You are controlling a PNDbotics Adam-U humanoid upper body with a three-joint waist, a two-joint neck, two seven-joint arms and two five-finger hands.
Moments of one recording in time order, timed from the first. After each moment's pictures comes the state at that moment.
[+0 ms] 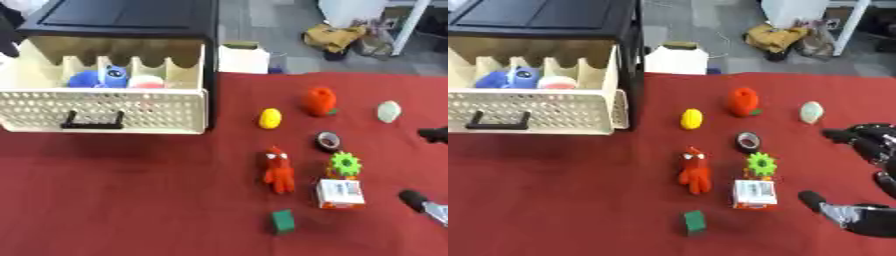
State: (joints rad) left arm -0.56 0.49 -0.08 -1.99 -0.10 -0.01 0.32; right arm 0.06 -0.91 -0.02 -1.99 0.80 -0.14 -0.17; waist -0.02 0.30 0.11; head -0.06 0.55
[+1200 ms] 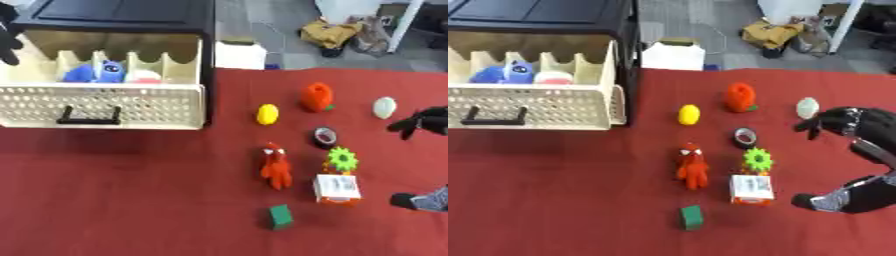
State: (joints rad) left arm -0.55 0.47 -0.09 -1.99 -0.10 0.00 0.30; right arm -0.10 -1.09 0.03 -1.99 0.44 -0.12 0.15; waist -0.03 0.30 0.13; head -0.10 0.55
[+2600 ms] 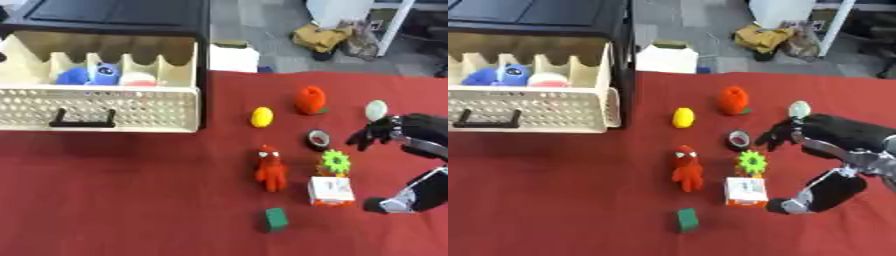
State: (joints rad) left arm -0.56 0.46 -0.10 -1.99 -0.09 0.01 0.28; right arm -0.24 -1.12 0.16 -1.99 0.37 0.01 0.43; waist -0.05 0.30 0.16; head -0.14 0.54
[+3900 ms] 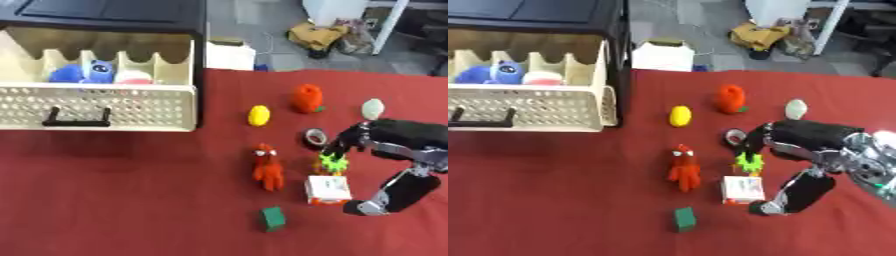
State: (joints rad) left arm -0.57 0.44 -0.10 -1.99 -0.08 0.01 0.27; right arm -0.31 -1.11 0.25 -1.99 0.39 0.08 0.50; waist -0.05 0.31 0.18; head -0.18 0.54
